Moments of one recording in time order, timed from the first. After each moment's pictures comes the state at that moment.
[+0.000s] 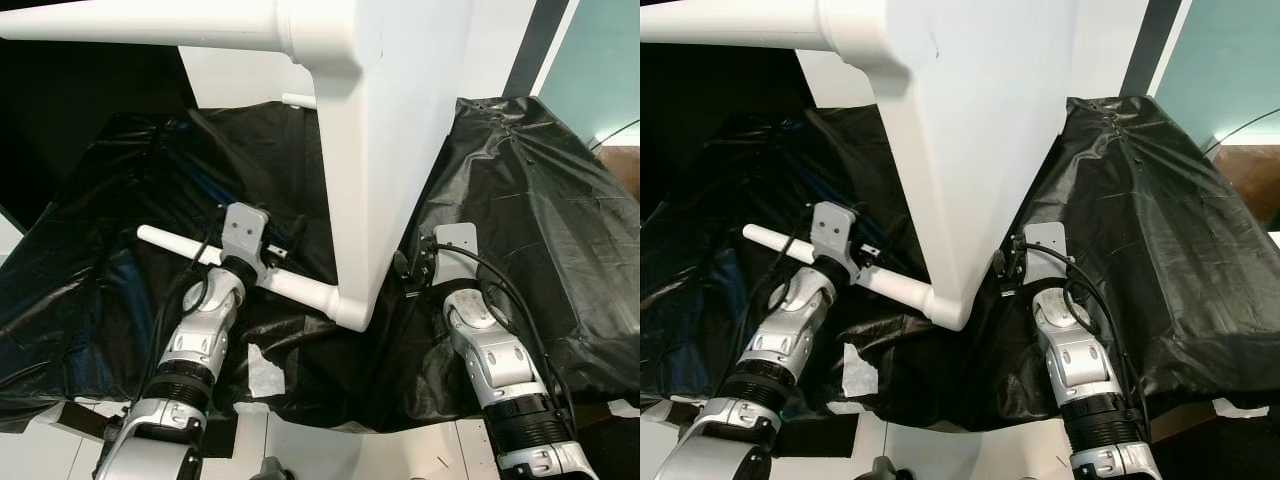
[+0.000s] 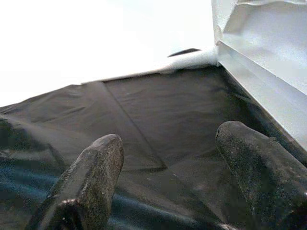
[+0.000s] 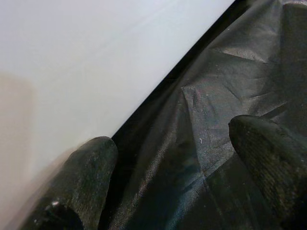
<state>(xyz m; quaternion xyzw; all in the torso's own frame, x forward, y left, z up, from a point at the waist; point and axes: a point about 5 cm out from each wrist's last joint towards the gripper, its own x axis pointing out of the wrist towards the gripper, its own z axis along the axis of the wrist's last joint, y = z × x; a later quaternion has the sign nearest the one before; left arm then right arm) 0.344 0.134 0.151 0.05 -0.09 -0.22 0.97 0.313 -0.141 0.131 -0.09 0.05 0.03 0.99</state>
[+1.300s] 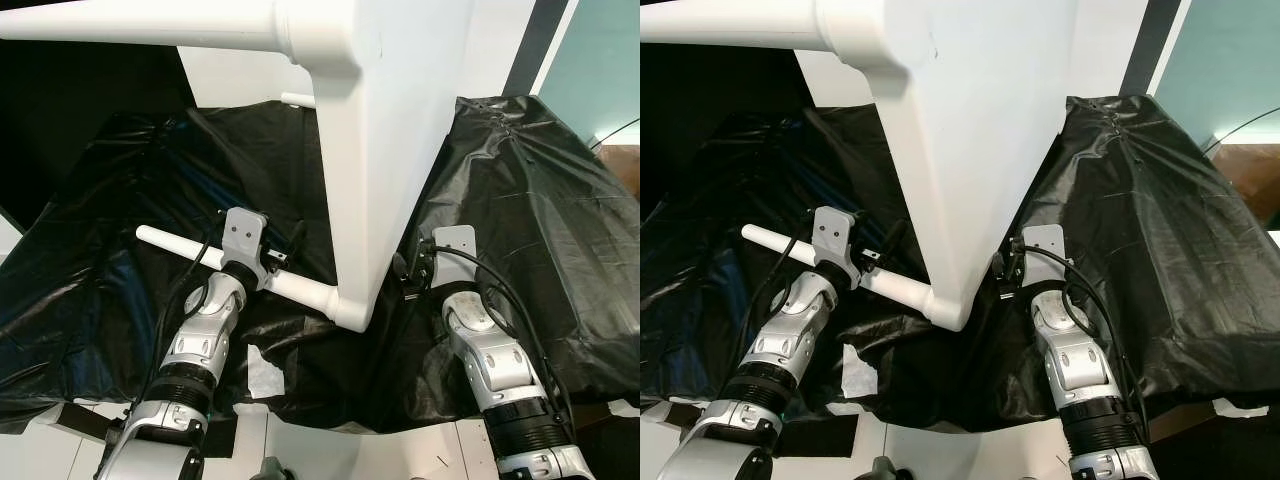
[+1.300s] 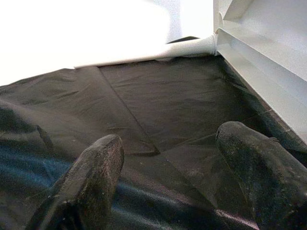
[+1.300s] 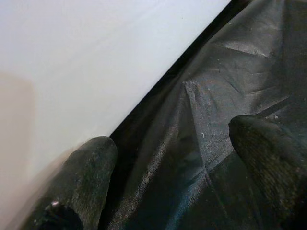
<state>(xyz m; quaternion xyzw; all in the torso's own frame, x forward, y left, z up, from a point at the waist) 0.343 0.131 0.141 0.04 -0.06 -0.23 0.97 0.311 -0.139 0.130 -0.09 0.06 0.03 0.99</state>
